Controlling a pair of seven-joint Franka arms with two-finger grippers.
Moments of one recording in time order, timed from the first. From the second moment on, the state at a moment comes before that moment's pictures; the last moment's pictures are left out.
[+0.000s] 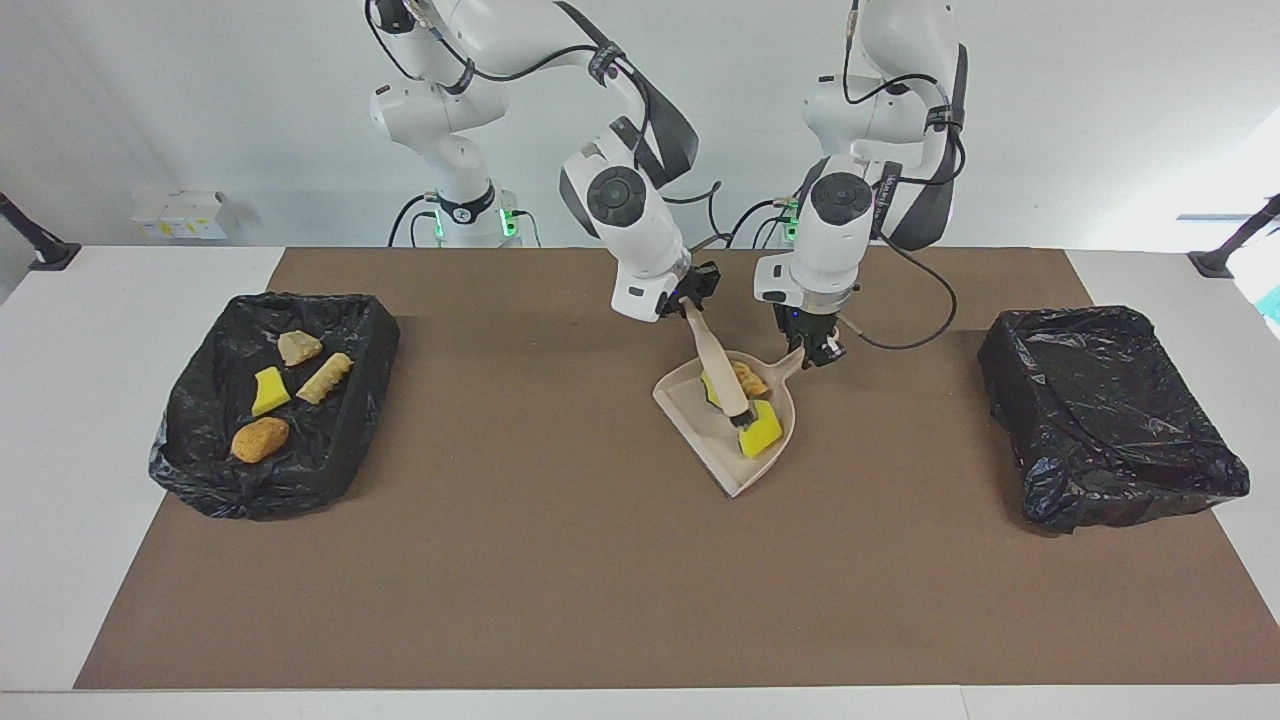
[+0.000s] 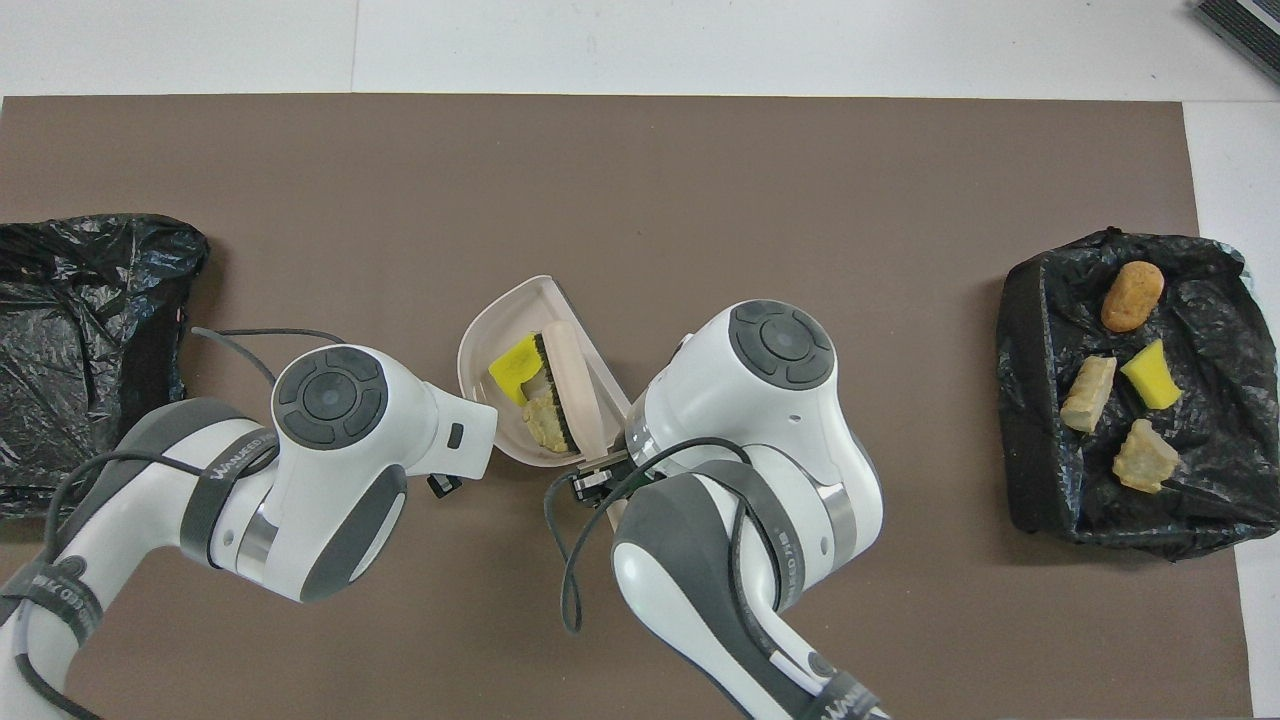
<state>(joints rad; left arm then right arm) -0.29 0.02 -0.17 -2.21 0.08 2.16 0.55 0.34 0.21 0.27 -1.86 0.43 1.97 0.15</state>
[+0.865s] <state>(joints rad) -0.29 0.02 -0.17 -2.21 0.08 2.16 0.54 0.26 0.12 0.26 -1.85 0.42 1.80 0.17</state>
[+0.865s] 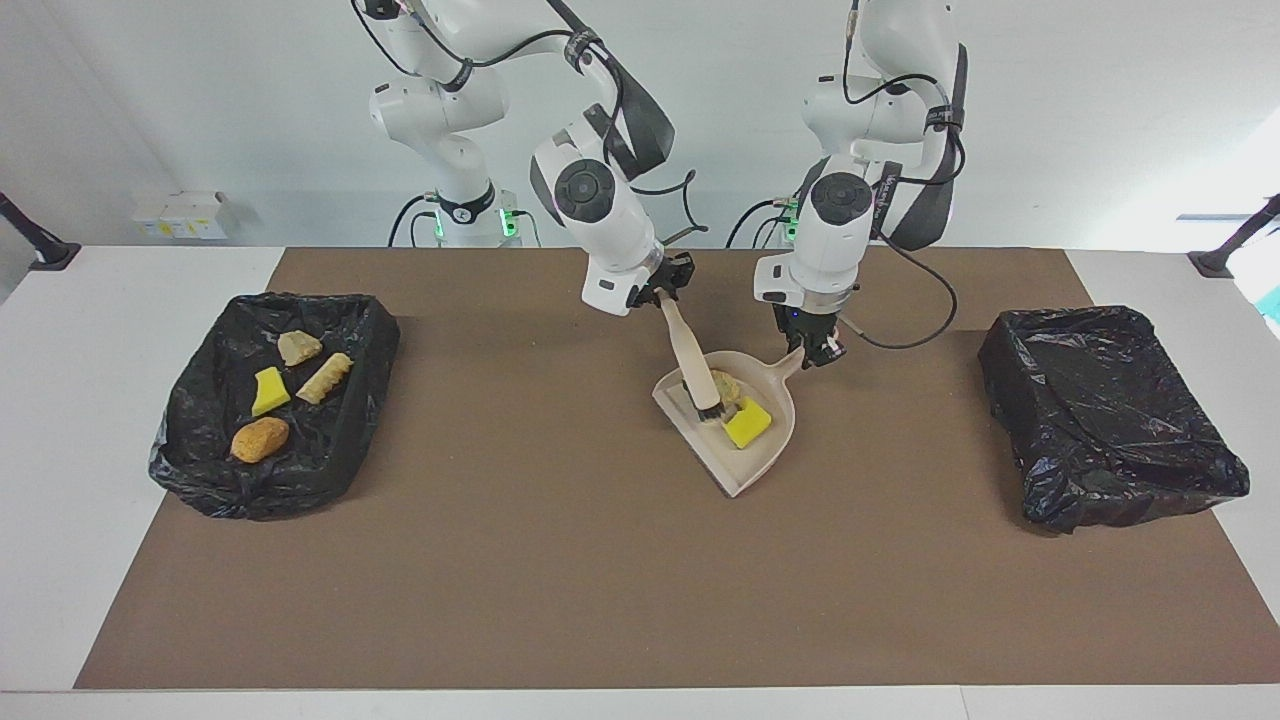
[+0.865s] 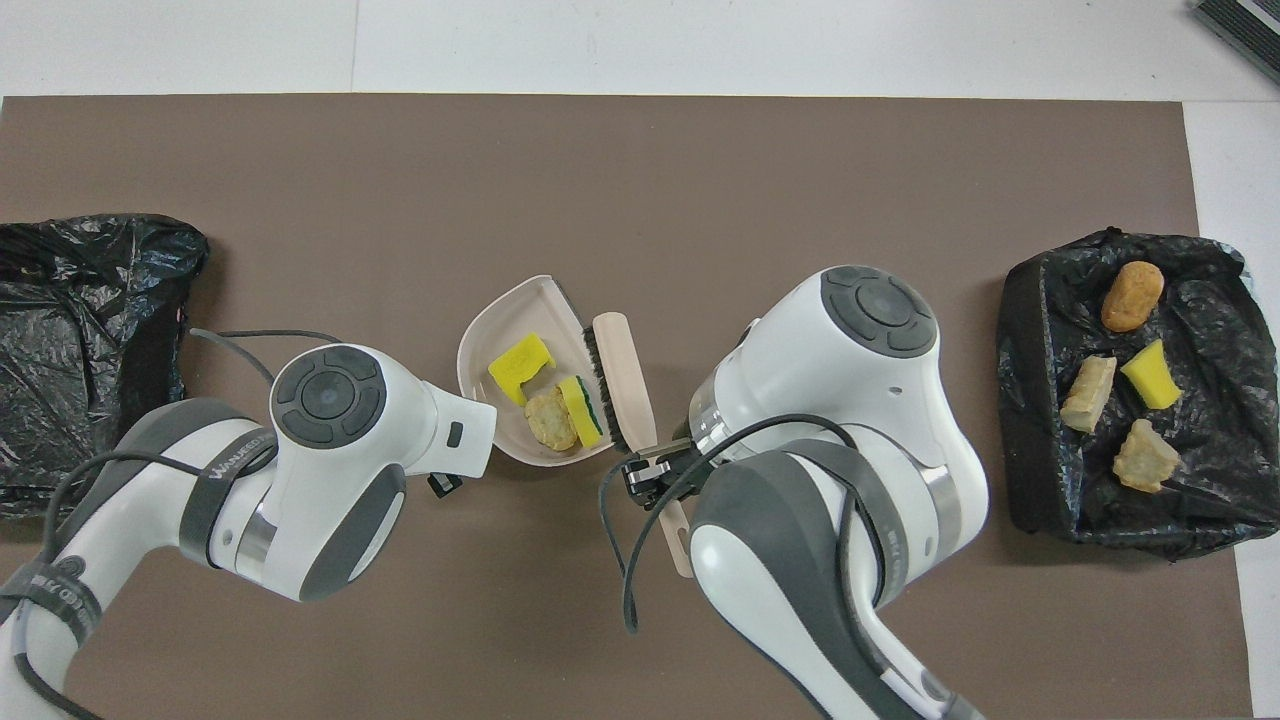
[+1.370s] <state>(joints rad) -0.18 -0.02 -0.14 -2.16 0.08 2.10 0.53 0.31 0.03 0.27 -1.97 0.25 1.79 0.45</state>
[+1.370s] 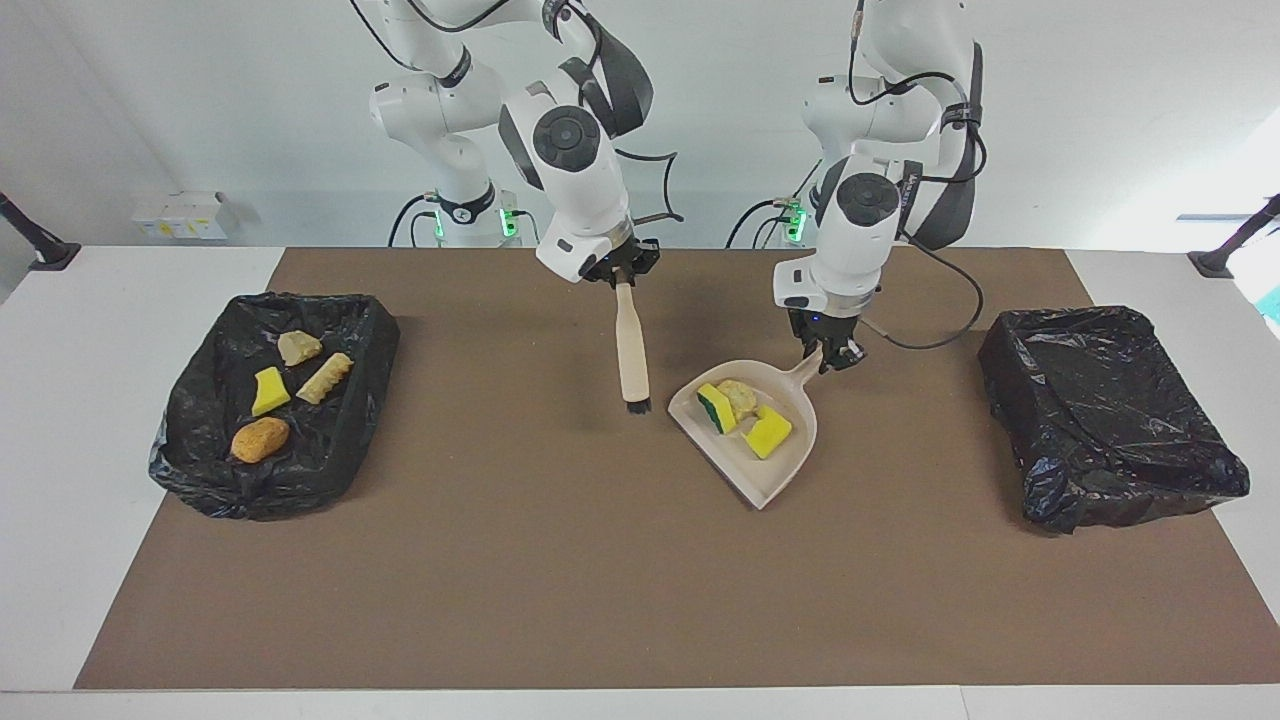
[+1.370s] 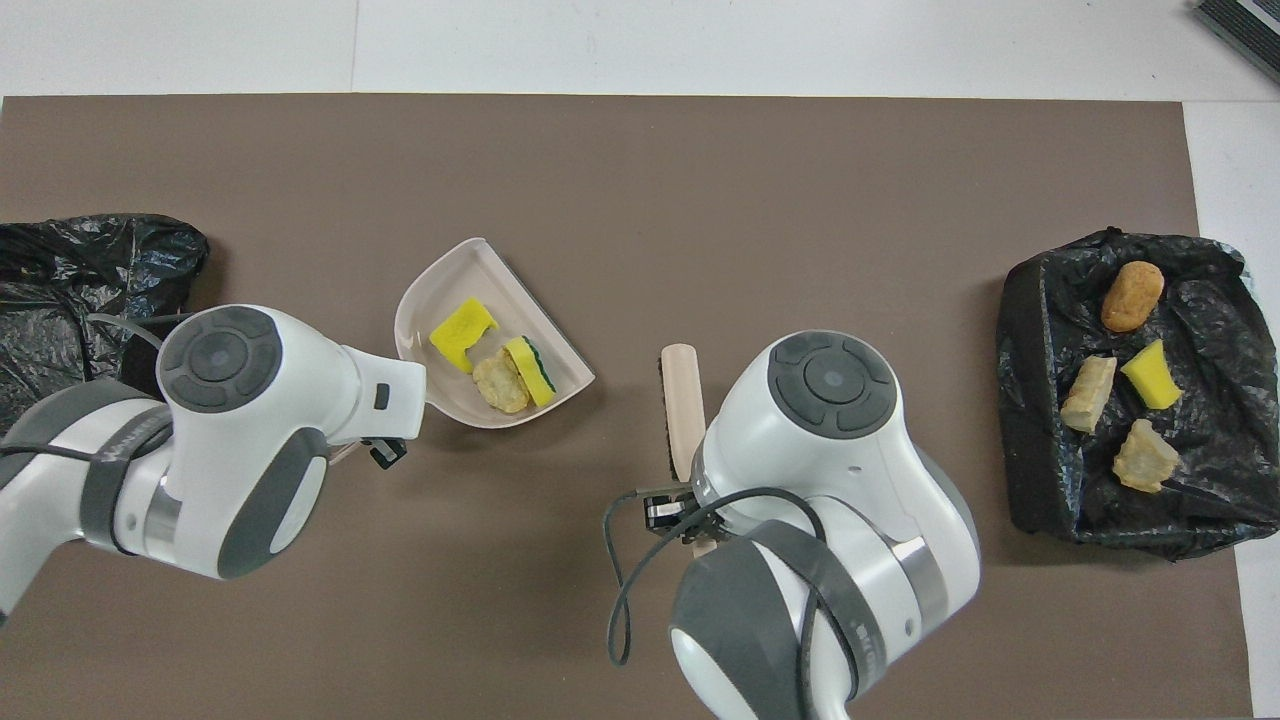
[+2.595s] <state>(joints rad) 0.47 -0.14 -0.04 -1.90 0.06 1.83 0.95 0.64 0.02 0.27 -2.24 0.19 2.10 0.75</state>
